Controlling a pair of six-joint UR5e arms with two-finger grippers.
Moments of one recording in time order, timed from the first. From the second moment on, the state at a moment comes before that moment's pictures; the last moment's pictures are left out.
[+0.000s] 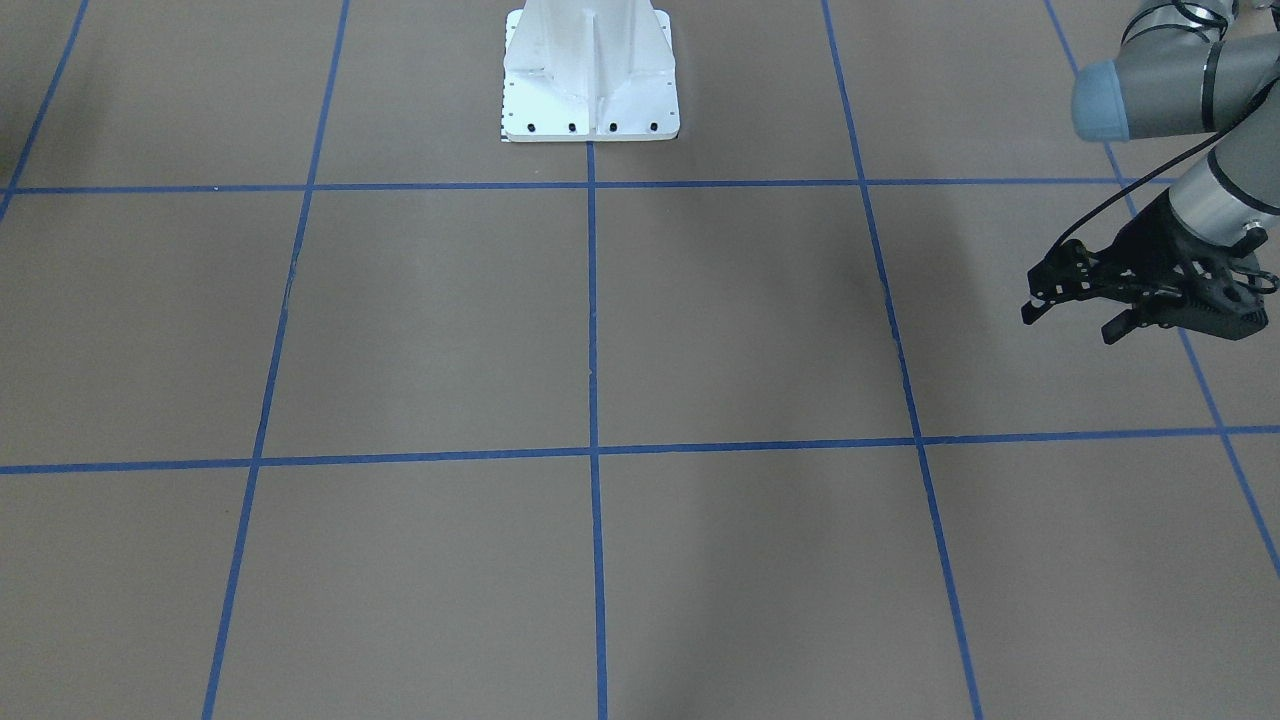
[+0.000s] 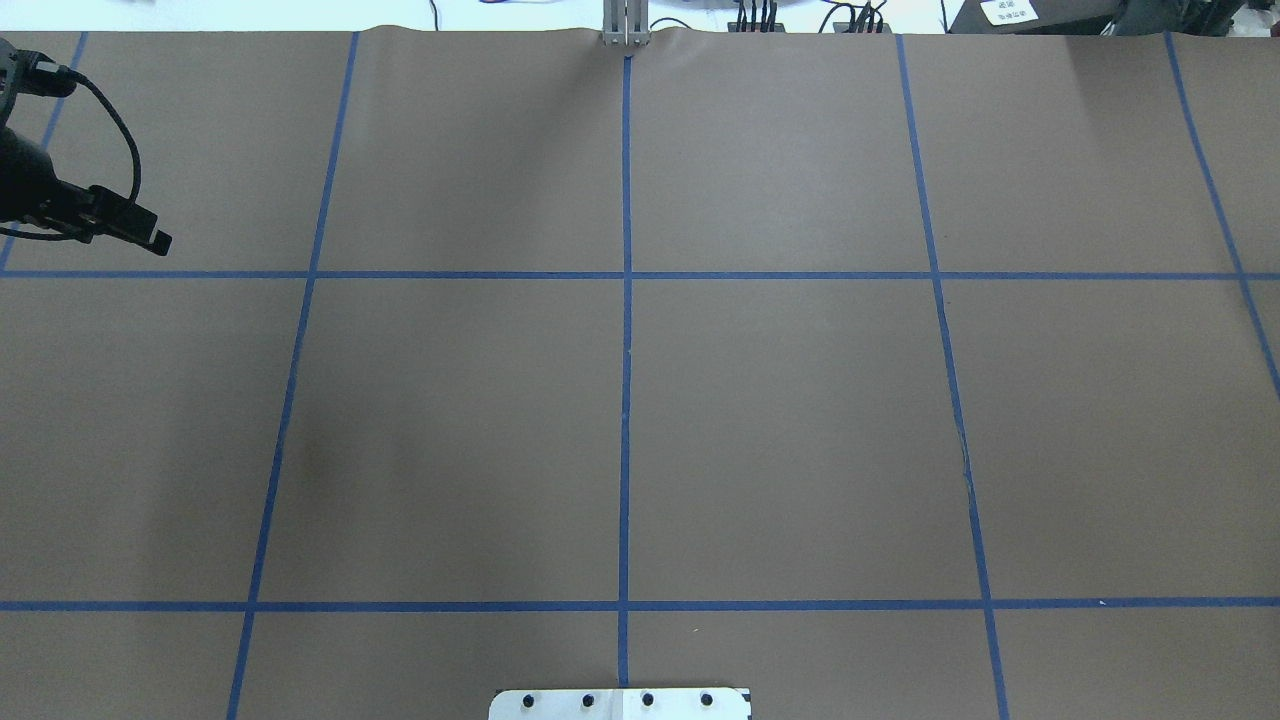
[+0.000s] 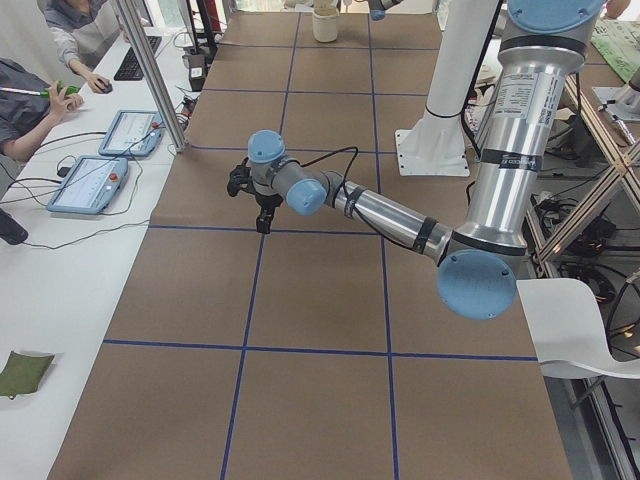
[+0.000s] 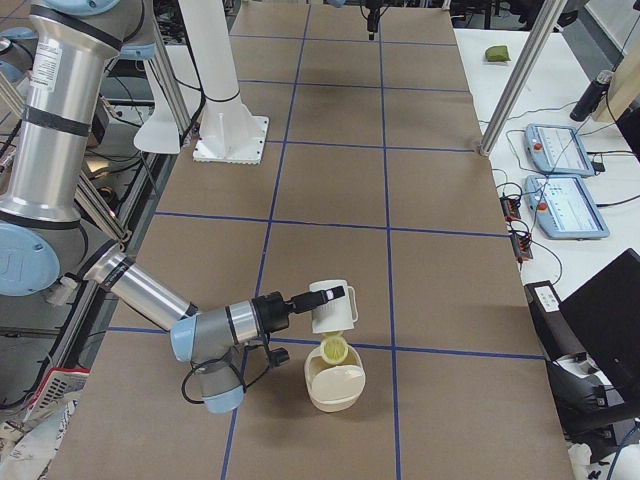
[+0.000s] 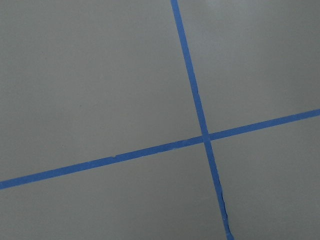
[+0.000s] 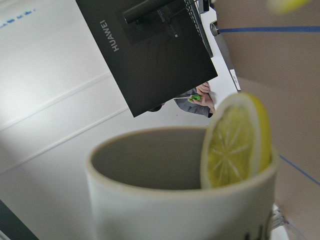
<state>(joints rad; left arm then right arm) -1.13 -1.74 -1.78 -1.85 -2.32 -0.54 1.35 -1.85 1.12 0.97 1.61 2.85</state>
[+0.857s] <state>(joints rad) -1.13 -1.74 -1.80 -1.85 -2.32 -0.54 1.35 -1.85 1.11 1.00 1.49 3.10</state>
